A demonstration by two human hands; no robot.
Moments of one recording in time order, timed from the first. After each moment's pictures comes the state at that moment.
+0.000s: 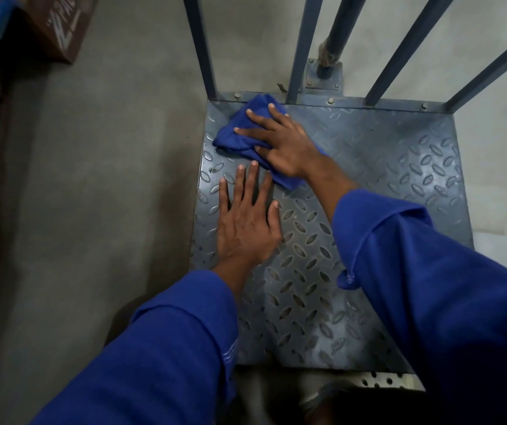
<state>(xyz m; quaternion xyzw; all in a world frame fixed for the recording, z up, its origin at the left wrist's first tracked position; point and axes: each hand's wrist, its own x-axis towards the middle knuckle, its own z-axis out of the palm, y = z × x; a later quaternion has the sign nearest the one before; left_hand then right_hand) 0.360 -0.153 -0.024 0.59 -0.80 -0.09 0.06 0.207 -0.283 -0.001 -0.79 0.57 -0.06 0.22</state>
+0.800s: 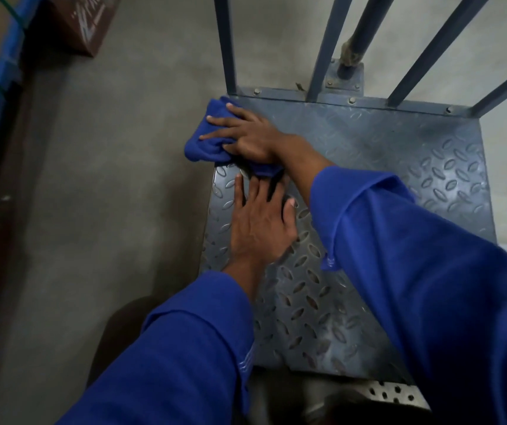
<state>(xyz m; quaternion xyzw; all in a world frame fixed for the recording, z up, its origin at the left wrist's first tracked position) 0.364 -0.152 -0.025 0.59 -0.80 -0.08 0.11 0.290 -0.307 0.028 -0.86 0.45 0.04 0.22</state>
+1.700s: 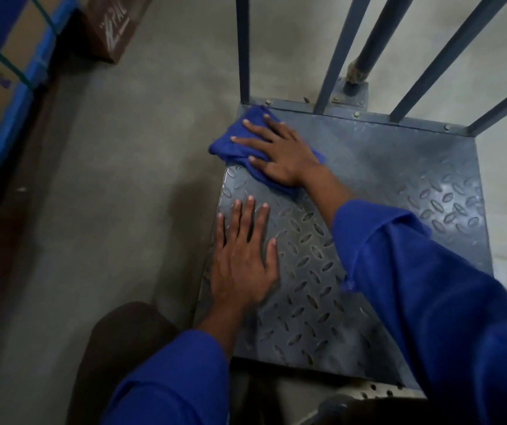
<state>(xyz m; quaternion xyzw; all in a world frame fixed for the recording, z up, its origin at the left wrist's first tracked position) 0.407 -0.080 -0.027 0.63 -0.76 -0.09 0.10 0.258 -0.278 0.003 -0.85 0.51 -0.01 0.14</state>
